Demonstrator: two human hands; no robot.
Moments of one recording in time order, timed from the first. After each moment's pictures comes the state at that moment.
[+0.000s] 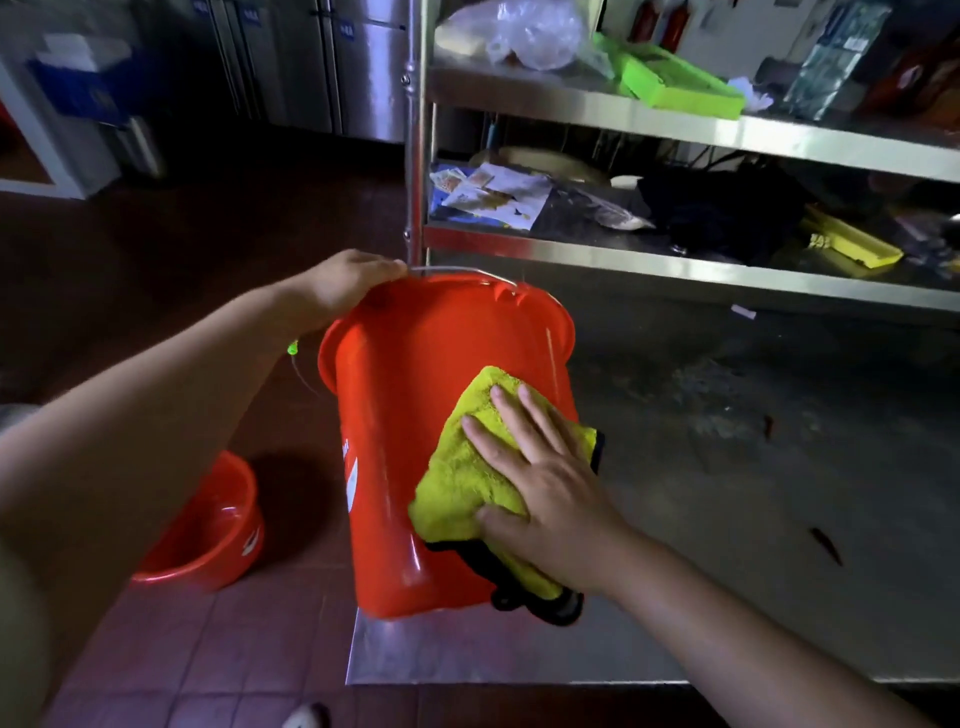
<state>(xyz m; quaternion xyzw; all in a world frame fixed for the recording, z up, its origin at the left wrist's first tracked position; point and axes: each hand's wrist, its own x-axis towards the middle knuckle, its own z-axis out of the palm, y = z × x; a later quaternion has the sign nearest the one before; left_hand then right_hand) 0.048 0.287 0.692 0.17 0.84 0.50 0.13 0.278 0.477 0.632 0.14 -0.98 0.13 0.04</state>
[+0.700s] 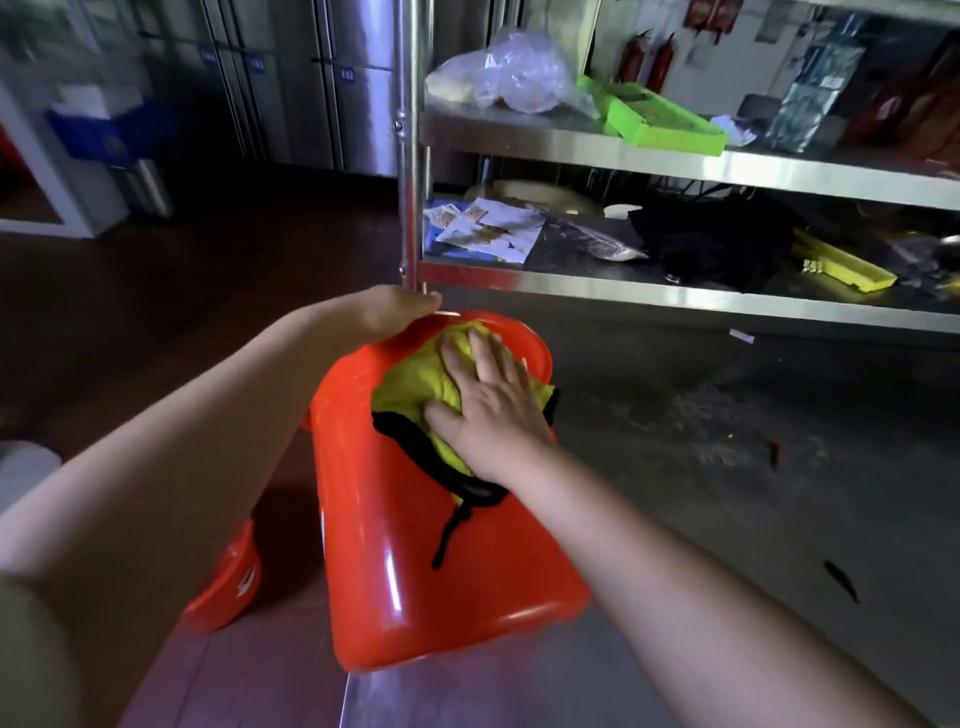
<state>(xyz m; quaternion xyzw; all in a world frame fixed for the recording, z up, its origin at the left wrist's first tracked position) 0.028 0.333 0.692 0.13 0.89 0.42 0.14 0.160 0.455 0.649 0.01 -0.99 0.12 0.05</state>
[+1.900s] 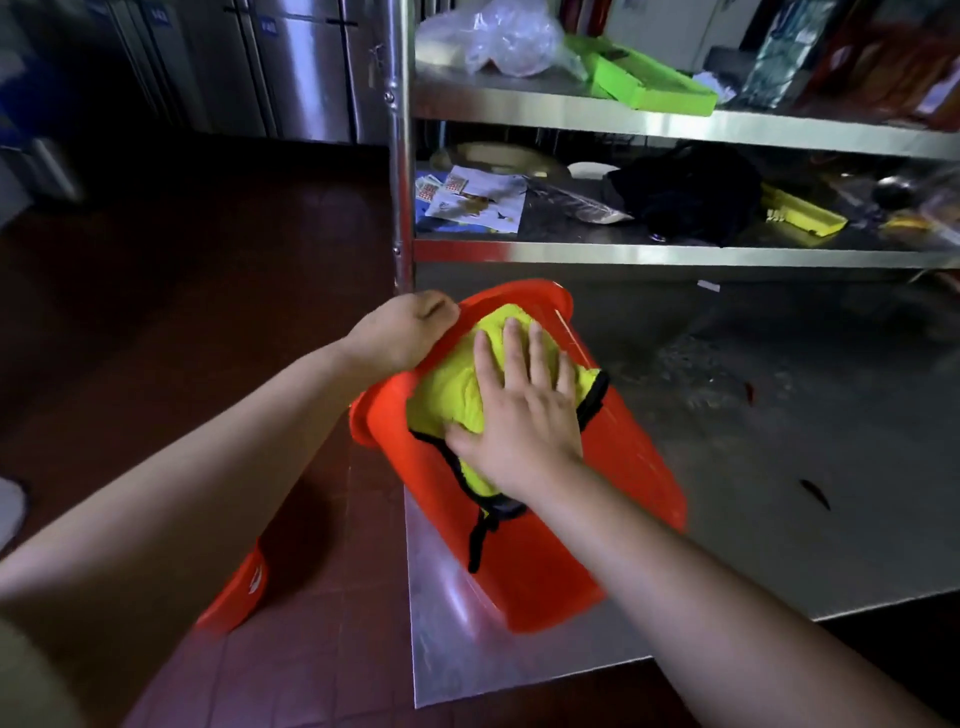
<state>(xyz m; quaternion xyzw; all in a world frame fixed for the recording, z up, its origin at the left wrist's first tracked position) 0.043 0.297 0.671 0.29 0.87 0.38 0.07 0.189 0.401 0.650 -0.11 -0.99 -0.03 0.11</state>
